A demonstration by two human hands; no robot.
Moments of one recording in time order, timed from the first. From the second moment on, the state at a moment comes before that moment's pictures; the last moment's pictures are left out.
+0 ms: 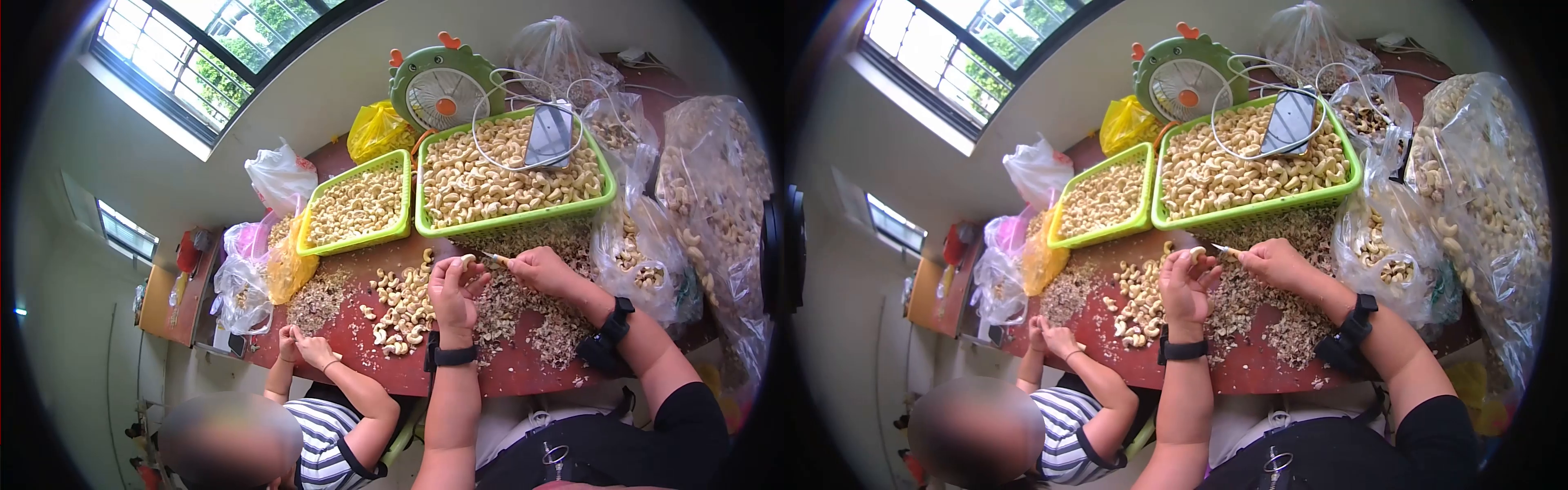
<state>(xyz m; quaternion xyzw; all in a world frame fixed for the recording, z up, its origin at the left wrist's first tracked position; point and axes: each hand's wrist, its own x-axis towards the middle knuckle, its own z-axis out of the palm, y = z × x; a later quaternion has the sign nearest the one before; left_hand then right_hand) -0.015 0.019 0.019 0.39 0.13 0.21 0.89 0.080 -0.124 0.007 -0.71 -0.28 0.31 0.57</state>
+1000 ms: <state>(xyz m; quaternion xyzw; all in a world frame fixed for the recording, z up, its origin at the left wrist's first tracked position) -0.039 0.026 0.033 0.91 0.23 0.08 0.34 0.080 -0.125 0.013 -0.76 -0.36 0.19 0.51</state>
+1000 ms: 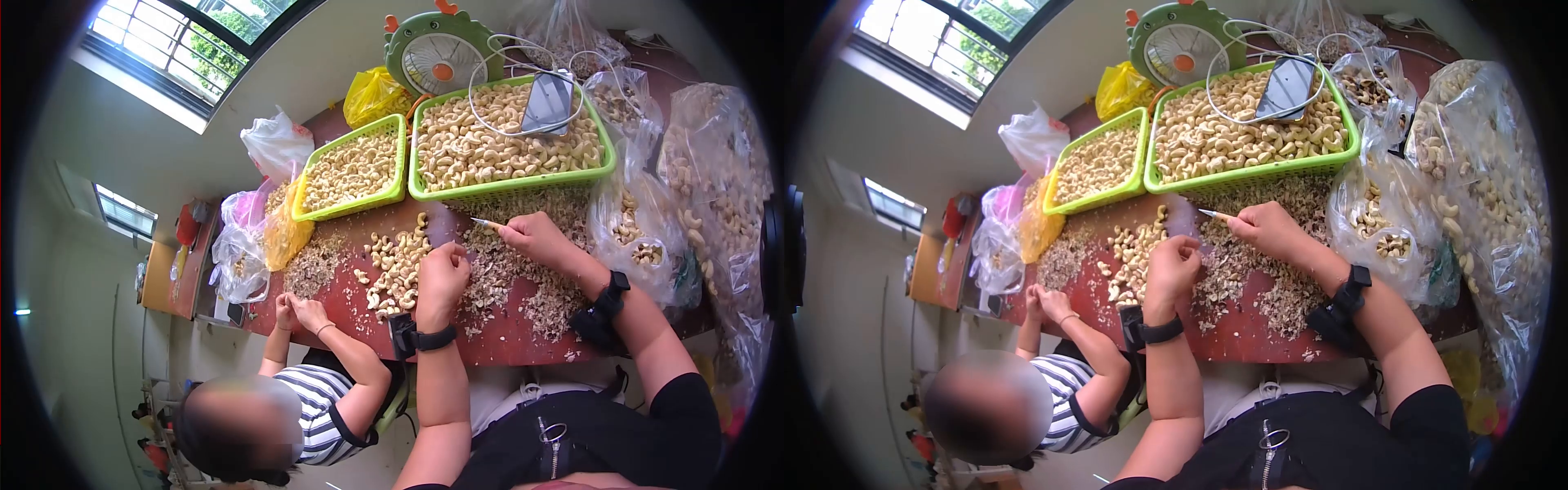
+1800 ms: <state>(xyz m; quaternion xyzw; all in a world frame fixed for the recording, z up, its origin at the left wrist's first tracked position) -0.015 0.032 0.003 0.45 0.17 0.29 0.83 0.075 -0.125 0.019 -0.76 -0.34 0.19 0.53</state>
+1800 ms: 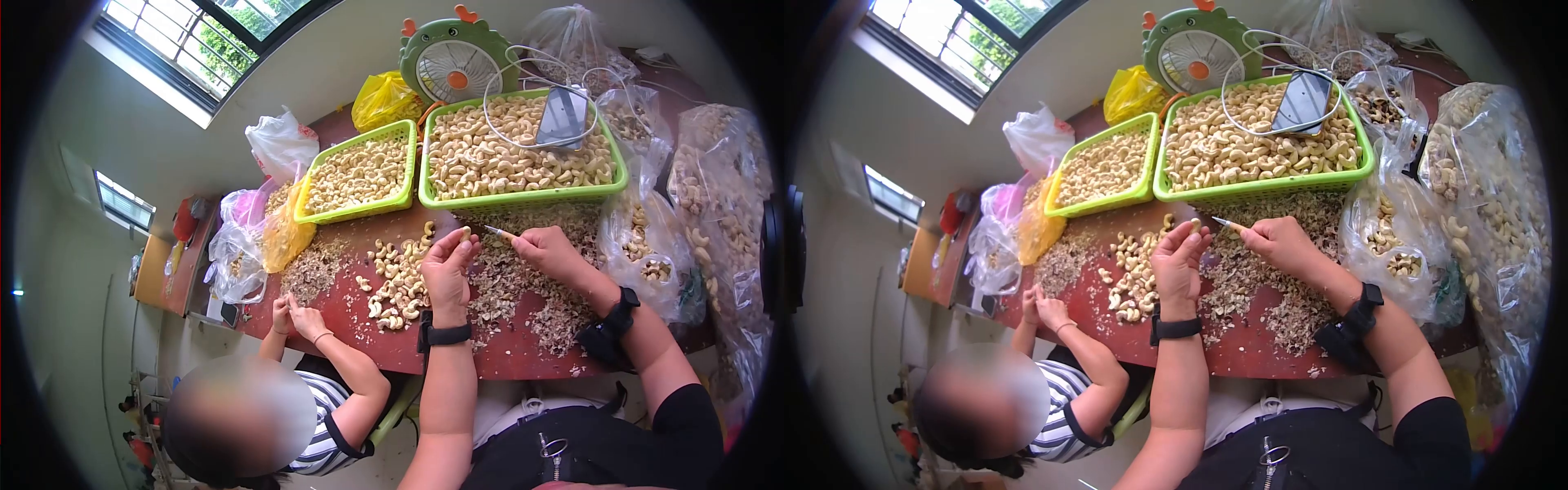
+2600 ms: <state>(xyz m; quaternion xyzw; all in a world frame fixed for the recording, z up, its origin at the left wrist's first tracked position) -0.023 0.039 0.007 0.36 0.13 0.27 0.88 0.075 -0.125 0.016 -0.74 -0.34 0.24 0.53</state>
